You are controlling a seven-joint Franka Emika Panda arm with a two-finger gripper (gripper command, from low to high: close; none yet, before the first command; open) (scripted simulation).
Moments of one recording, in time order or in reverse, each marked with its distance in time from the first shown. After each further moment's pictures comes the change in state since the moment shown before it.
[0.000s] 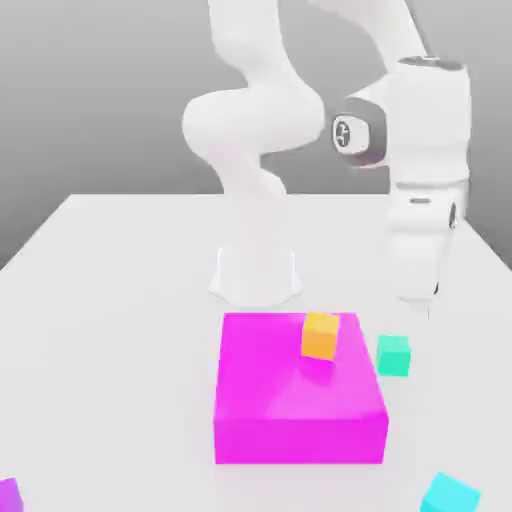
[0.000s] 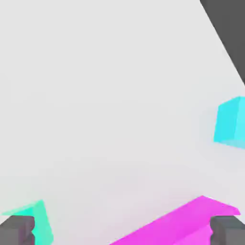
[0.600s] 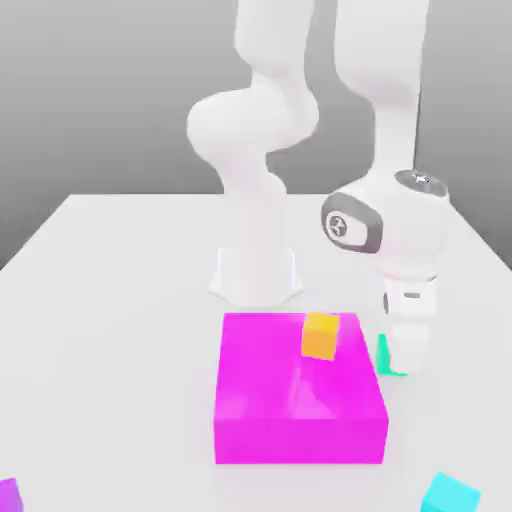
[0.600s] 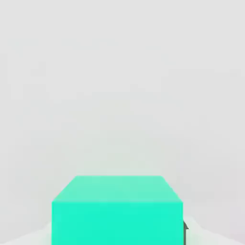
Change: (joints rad) arm 0.122 0.249 -0.118 0.010 -0.142 0.195 0.067
